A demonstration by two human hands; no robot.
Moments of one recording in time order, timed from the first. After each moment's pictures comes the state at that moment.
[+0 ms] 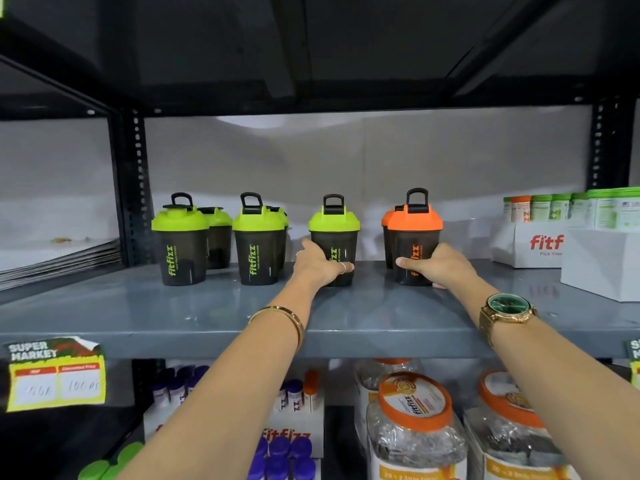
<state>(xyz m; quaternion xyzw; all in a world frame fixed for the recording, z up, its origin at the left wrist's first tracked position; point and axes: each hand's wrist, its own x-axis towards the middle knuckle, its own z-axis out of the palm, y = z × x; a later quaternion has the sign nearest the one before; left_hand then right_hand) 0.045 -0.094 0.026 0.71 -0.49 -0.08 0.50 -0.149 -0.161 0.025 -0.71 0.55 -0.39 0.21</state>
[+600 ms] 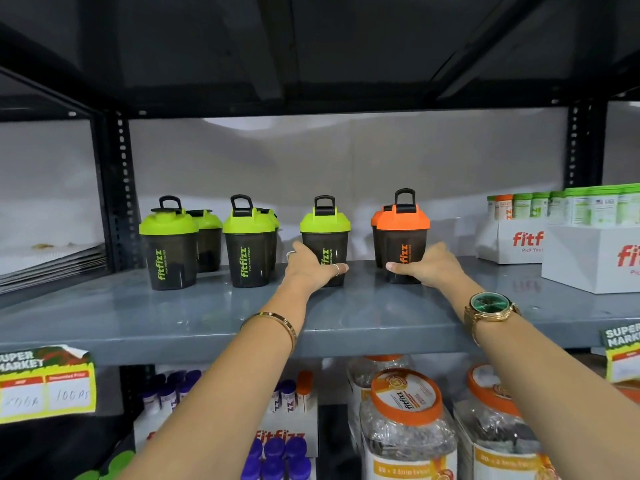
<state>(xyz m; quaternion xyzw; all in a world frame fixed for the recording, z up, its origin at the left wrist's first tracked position) 0.040 -0.080 0.023 0.70 -0.50 -0.08 0.50 -0.152 -0.157 0.023 -0.68 0.56 -0.41 0.23</state>
